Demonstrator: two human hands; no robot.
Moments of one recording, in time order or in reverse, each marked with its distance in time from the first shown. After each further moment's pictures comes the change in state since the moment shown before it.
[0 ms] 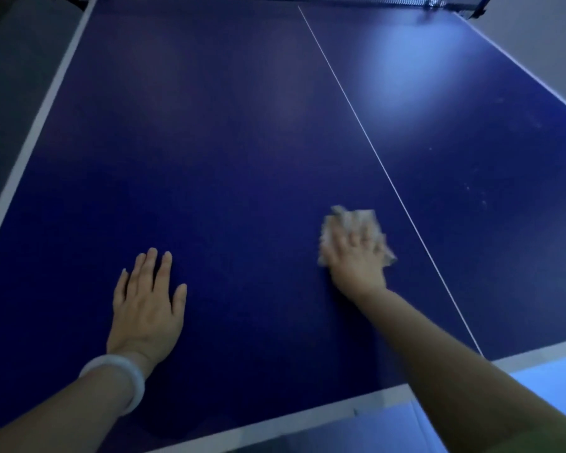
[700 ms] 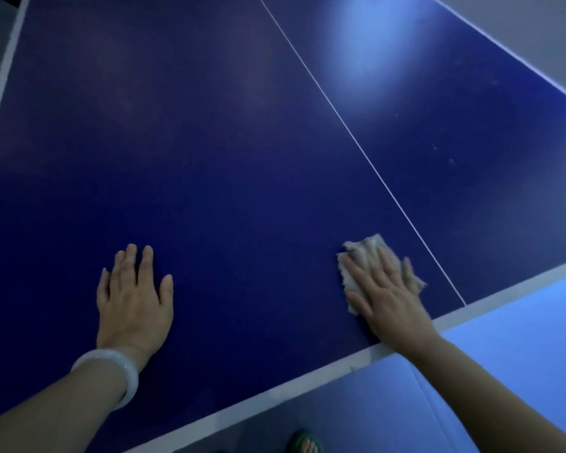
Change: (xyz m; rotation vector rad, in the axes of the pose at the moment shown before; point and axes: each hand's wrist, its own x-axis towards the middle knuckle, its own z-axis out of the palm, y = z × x) left_hand -0.001 -0.002 0.001 -0.007 0.008 0.012; right_hand -0.133 0.051 0.019 -0.003 0.021 -0.004
